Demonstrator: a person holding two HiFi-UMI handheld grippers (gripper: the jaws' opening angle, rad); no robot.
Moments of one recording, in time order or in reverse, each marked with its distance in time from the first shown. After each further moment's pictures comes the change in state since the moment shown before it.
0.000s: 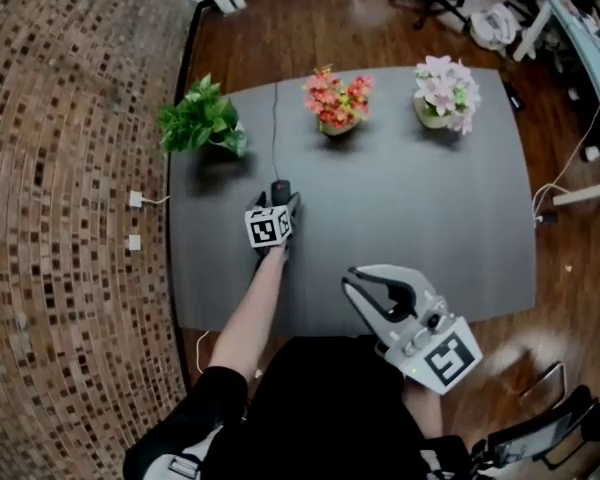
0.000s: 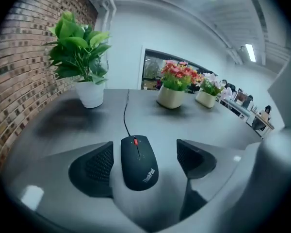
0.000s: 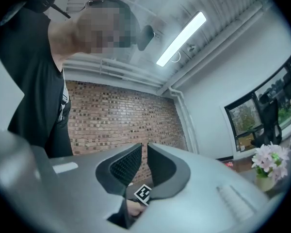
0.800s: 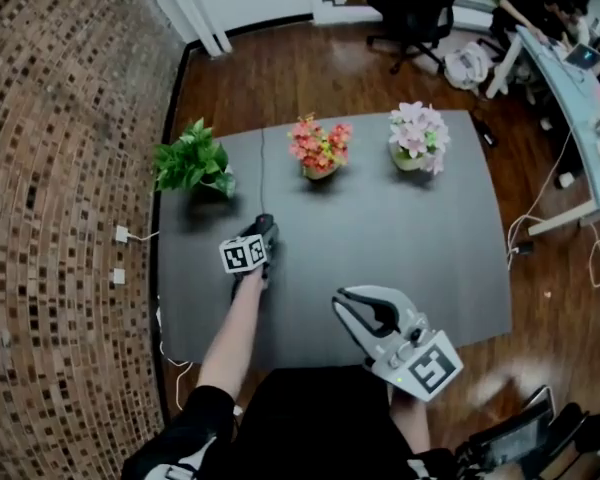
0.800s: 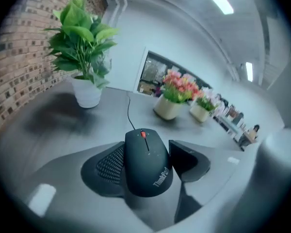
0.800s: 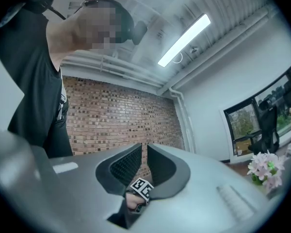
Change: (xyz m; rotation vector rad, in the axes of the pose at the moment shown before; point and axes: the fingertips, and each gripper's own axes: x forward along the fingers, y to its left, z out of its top) left arm -0.006 -0.002 0.019 -0.145 0.000 -0.148; right arm -0.006 -0.003 0.018 -0.023 -0.018 -0.031
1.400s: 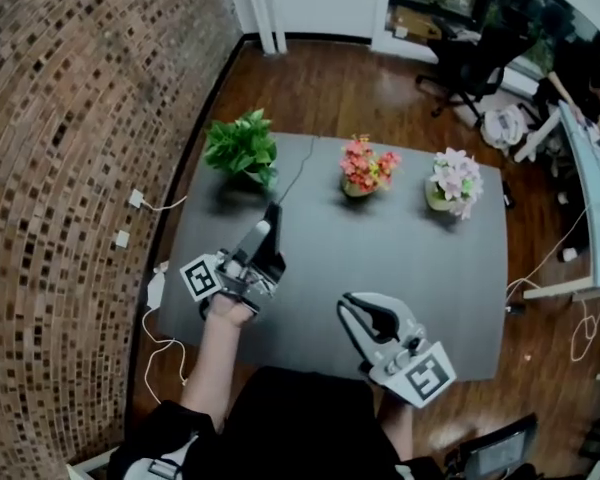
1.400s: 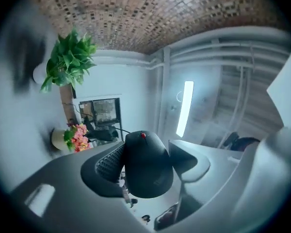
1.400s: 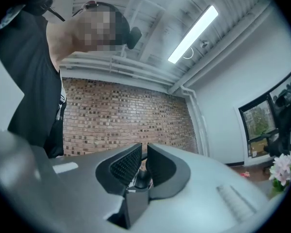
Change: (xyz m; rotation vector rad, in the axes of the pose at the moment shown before) left arm -0.283 -0.127 0.169 -0.823 -0.658 -1.044; right arm 0.047 0.037 0.007 -0.029 0.014 0.147
